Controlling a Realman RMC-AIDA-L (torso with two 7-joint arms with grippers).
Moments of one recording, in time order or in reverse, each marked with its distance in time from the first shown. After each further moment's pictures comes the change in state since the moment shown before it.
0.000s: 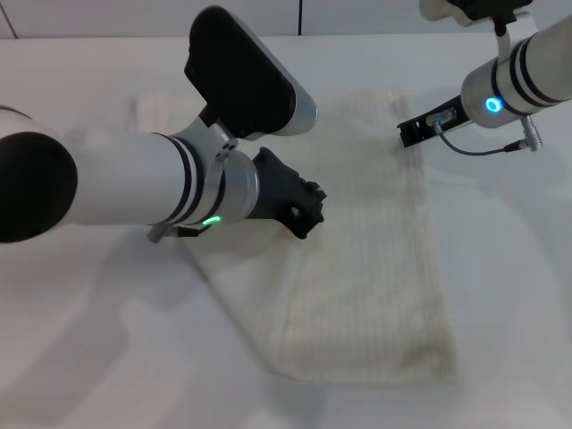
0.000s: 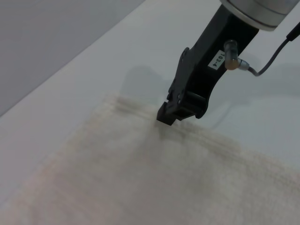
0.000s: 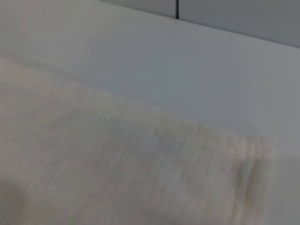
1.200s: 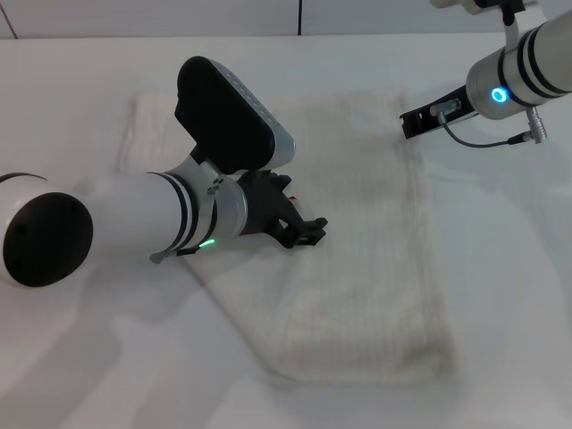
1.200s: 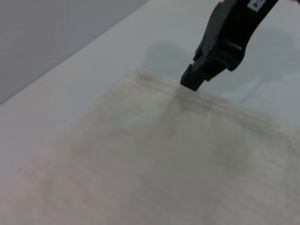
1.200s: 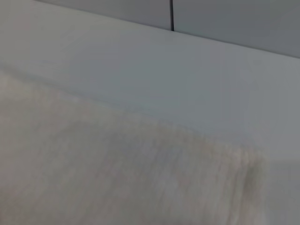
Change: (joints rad) left arm 0.003 -0.008 0.057 0.249 -0.072 0.284 0.094; right arm -0.004 -0.001 0.036 -0.034 -0.002 -0.029 0.001
